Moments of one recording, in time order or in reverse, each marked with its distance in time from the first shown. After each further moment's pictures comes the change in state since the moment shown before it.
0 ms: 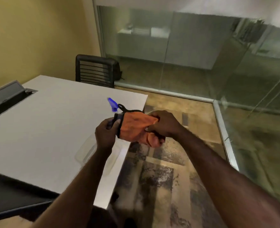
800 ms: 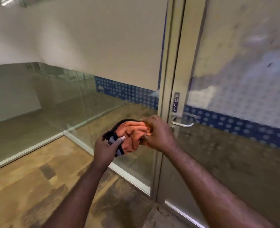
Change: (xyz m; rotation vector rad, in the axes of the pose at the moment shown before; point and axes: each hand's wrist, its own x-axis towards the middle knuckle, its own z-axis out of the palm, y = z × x) left_hand -0.330 0.210 0.340 -0.282 -1.278 0.311; right_hand -0.405 0.181 -0.205 -0.344 1.105 0.682
